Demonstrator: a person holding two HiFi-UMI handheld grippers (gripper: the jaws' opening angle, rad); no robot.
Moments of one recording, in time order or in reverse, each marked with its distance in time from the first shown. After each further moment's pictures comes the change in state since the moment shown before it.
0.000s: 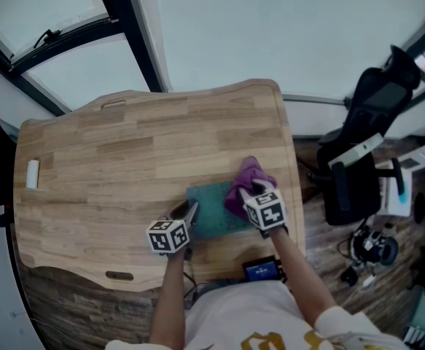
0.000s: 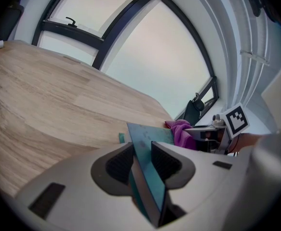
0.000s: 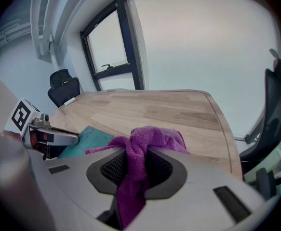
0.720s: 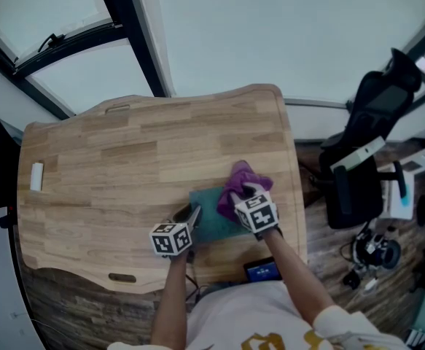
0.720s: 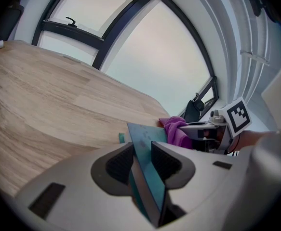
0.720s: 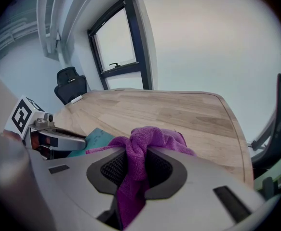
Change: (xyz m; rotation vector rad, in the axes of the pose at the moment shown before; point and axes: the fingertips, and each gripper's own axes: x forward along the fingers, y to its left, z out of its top) left arm 0.001 -0.001 0.001 0.001 -0.002 -0.002; right arm 0.015 0.032 0.013 -0.060 0.001 0.062
